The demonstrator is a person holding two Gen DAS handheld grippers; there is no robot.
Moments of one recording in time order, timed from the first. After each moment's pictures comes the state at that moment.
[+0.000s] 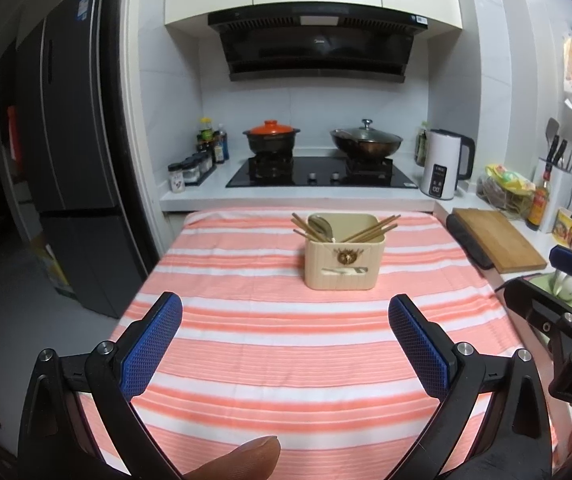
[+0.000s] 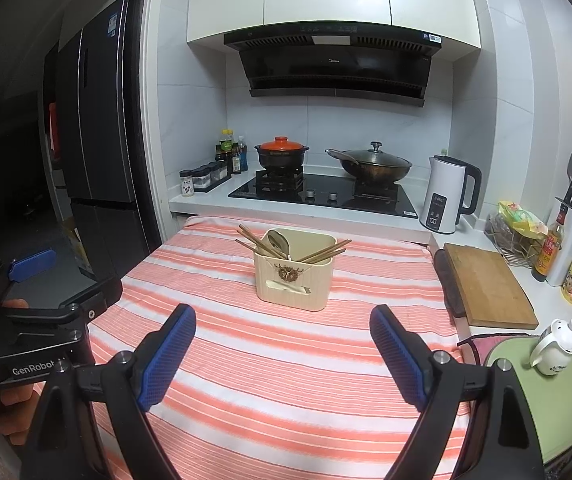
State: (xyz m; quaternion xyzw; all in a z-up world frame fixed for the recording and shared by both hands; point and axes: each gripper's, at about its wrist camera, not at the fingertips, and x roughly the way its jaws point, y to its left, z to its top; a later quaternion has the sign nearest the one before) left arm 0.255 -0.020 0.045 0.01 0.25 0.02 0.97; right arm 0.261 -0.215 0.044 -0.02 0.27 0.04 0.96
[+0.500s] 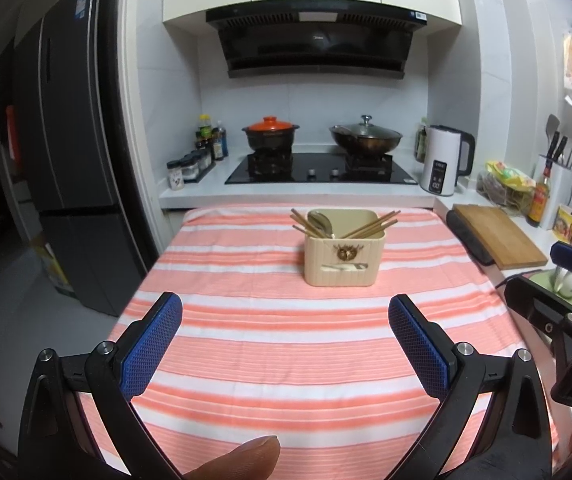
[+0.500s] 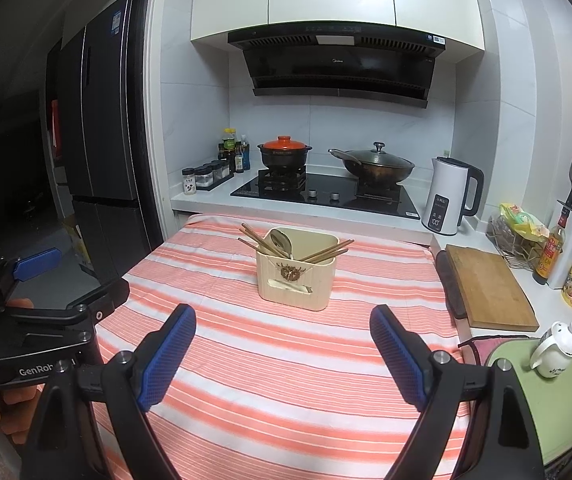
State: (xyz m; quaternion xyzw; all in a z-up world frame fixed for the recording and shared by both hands) left arm 0.255 -0.021 0.043 0.01 0.26 0.02 0.97; right arm 0.260 -0.212 0.045 -0.02 0.27 0.04 0.96
